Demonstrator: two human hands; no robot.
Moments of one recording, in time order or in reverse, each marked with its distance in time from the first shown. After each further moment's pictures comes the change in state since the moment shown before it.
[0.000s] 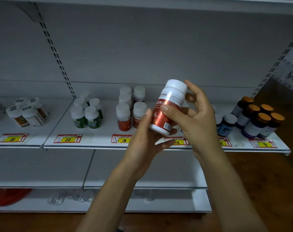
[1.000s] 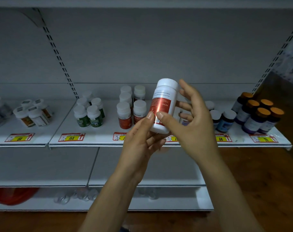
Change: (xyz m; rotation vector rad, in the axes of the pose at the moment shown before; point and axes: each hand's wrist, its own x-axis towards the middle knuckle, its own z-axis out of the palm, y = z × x) left_hand -0.028 -0.002 0.006 -0.004 0.113 0.107; right_hand -0.025 0.002 -0.008 -0.308 -0.043 -0.147
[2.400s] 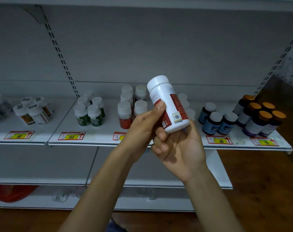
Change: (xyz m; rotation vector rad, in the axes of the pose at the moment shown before) left_hand 0.028 0.021 0.005 0.288 -0.190 -0.056; right_hand -0.013 0.006 0.023 1.307 -0.308 0.660
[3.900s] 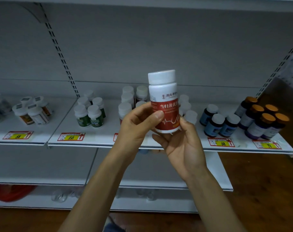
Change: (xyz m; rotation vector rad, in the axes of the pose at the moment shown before) left_hand 0.007 -0.012 -0.025 -0.020 0.083 0.326; right_hand 0.012 0.003 -0.014 -0.195 0.065 -0.261
